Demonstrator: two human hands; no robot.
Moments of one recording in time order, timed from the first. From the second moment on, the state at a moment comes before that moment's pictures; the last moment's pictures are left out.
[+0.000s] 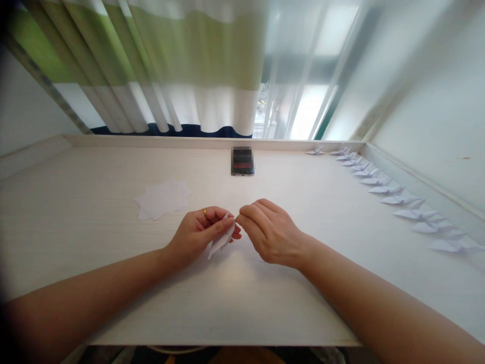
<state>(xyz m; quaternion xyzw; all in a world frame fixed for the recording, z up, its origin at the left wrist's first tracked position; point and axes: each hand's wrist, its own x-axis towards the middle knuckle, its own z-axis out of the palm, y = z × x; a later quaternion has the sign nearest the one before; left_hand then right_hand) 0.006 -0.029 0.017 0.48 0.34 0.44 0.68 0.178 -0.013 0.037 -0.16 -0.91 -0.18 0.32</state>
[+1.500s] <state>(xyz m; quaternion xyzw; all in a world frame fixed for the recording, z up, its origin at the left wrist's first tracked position) -0.009 -0.026 0.014 0.83 0.28 0.46 0.13 0.172 -0.019 0.048 -0.35 -0.81 0.35 0.31</state>
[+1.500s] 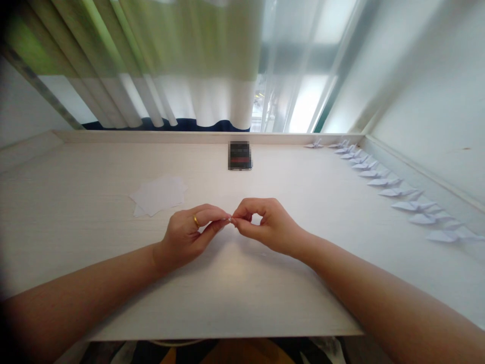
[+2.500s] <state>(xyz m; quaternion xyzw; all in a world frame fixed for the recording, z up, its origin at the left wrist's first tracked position) -0.006 -0.027 0.016 0.84 0.30 0.42 0.18 0.174 -0.017 0.052 -0.34 -0.87 0.26 0.24</state>
